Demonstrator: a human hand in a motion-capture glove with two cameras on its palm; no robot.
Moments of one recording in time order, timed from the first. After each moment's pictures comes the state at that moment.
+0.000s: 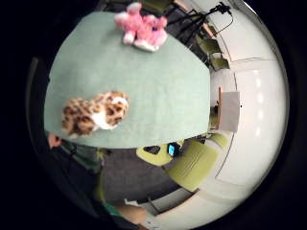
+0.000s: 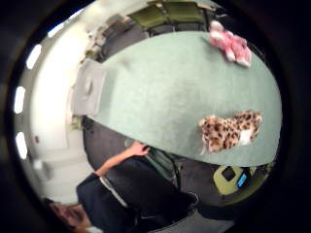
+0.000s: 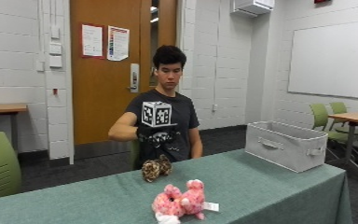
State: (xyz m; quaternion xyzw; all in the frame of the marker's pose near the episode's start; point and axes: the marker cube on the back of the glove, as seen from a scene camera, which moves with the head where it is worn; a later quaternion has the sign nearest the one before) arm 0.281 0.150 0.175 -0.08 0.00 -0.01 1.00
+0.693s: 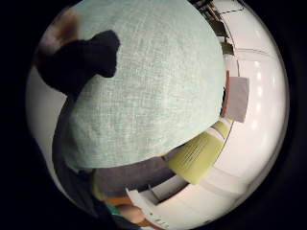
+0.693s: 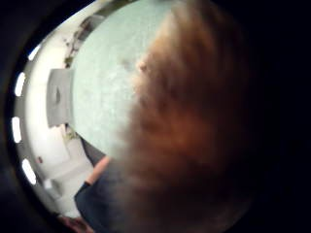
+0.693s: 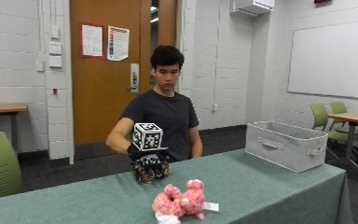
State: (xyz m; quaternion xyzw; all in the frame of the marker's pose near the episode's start) arm 0.321 0.180 0.268 -0.14 0.03 0.05 0.99
